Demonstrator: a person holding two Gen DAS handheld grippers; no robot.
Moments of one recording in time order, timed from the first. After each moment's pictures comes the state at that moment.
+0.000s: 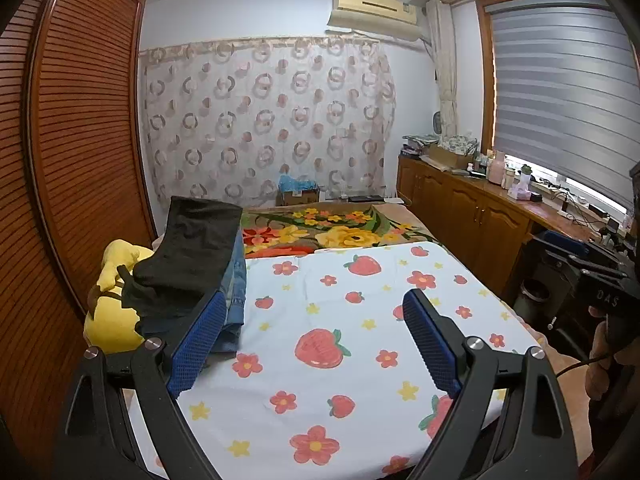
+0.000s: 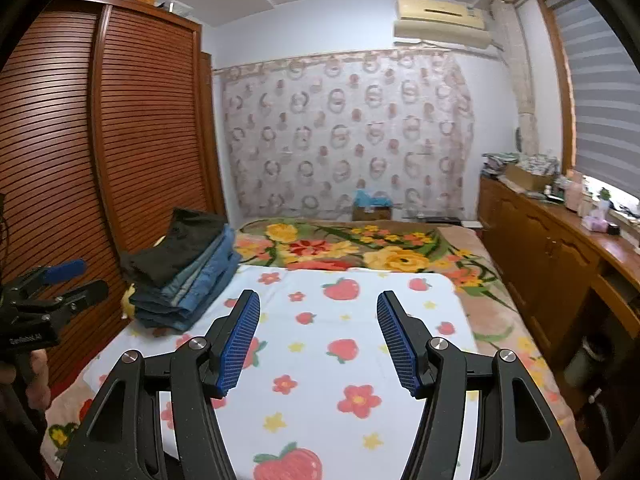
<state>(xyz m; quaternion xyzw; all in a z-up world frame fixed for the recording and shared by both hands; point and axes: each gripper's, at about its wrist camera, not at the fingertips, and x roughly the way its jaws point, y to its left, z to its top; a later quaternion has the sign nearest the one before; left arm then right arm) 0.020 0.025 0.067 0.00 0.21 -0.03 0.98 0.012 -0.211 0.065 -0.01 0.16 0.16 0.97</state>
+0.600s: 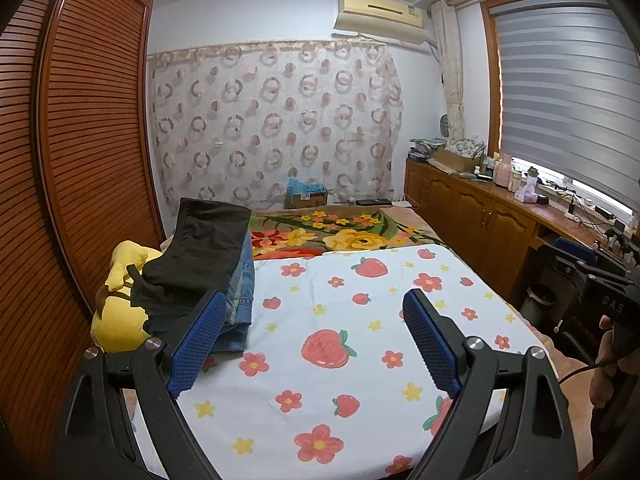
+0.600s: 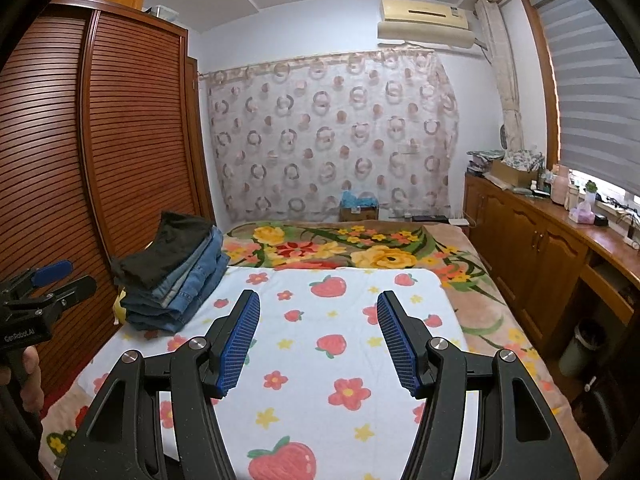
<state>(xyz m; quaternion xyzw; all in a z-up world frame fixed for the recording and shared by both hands) 0.016 0.025 0.064 0.00 0.21 -0.02 0.98 0.008 -0.191 0.056 0.01 0.16 0.14 0.98</state>
